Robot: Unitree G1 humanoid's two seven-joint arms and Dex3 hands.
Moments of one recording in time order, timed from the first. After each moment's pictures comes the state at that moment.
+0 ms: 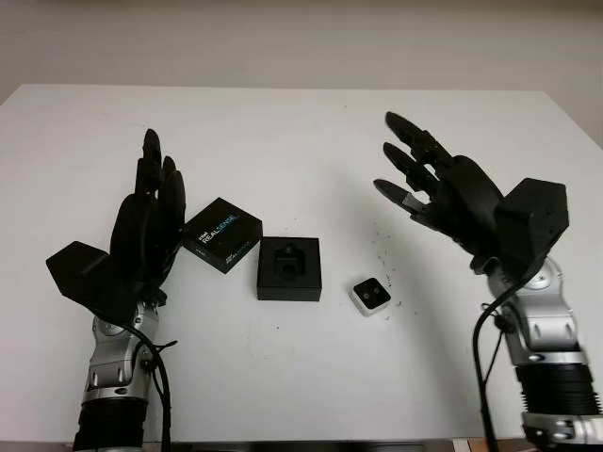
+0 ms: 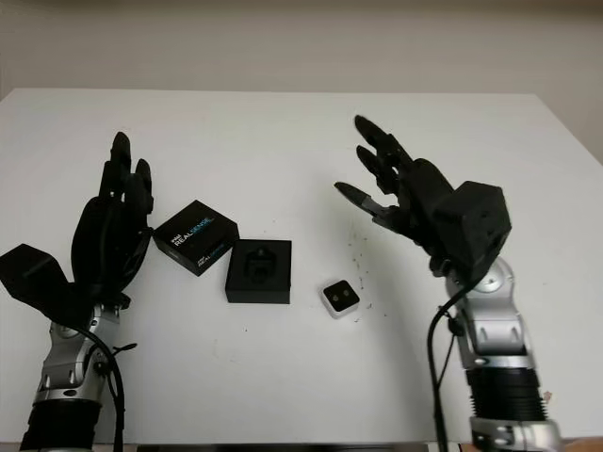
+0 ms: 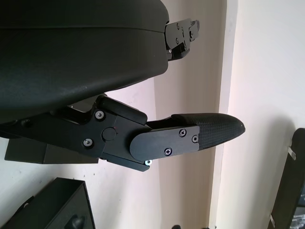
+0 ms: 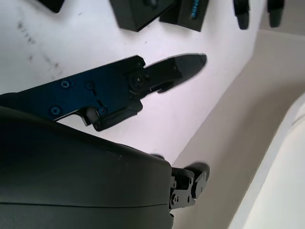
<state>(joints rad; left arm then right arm) -0.26 0.17 0.21 0.20 -0.24 -0.17 -0.21 -0.40 -0.47 -0.08 0.02 0.01 0.10 0.44</state>
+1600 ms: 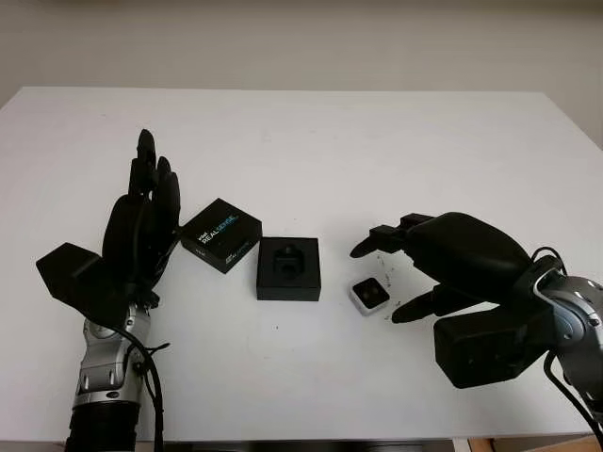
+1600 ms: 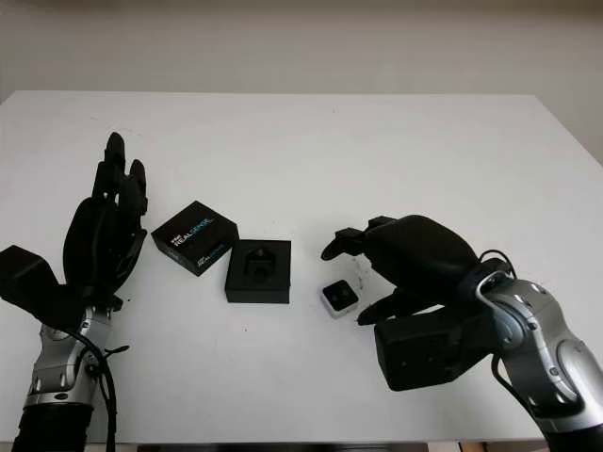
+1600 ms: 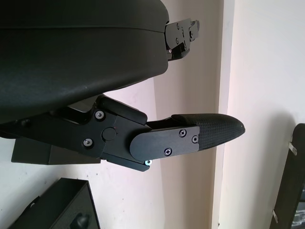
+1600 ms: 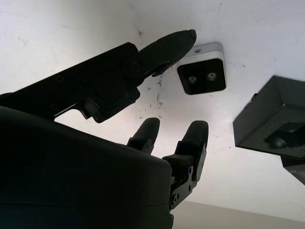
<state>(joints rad) -0.24 0.19 0.22 0.17 -0.24 -0.16 -0.23 -0.16 -0.74 0.12 -0.25 -0.59 -0.16 0.47</state>
